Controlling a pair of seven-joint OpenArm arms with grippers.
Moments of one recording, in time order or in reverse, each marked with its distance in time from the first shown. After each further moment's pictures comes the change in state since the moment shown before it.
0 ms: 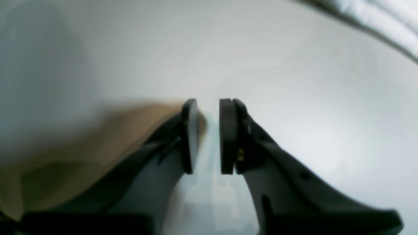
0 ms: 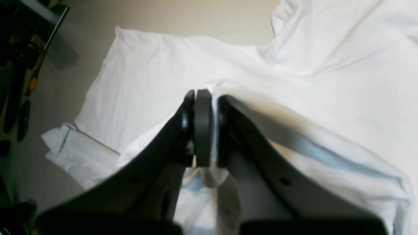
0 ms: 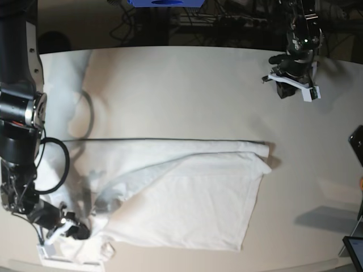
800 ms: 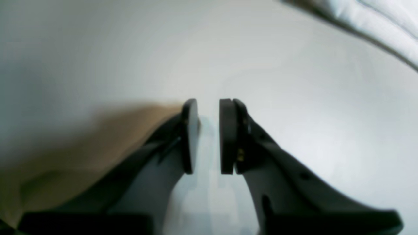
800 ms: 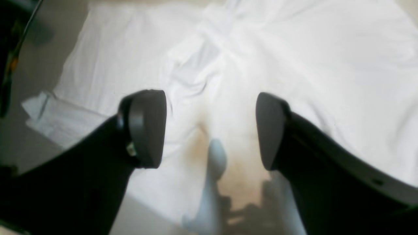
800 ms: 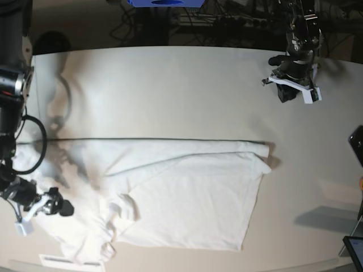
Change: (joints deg) left arm -0.5 0.0 0.3 0.0 -0.1 0.0 -3.0; right arm -13.7 7.6 -0.1 20.3 11.0 -1.6 -13.6
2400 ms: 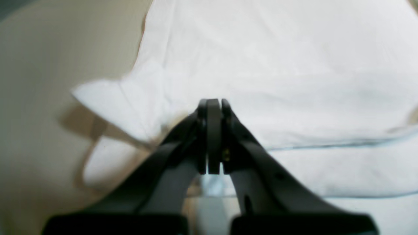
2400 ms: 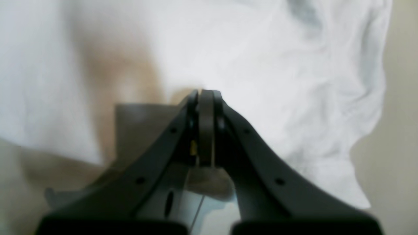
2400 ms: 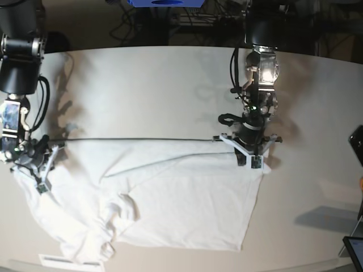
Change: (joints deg) left arm -30.5 5.6 20.5 -24.4 23.3 -0.2 -9.5; right arm -14.5 -3.7 0.3 11.5 -44.4 -3.8 11.5
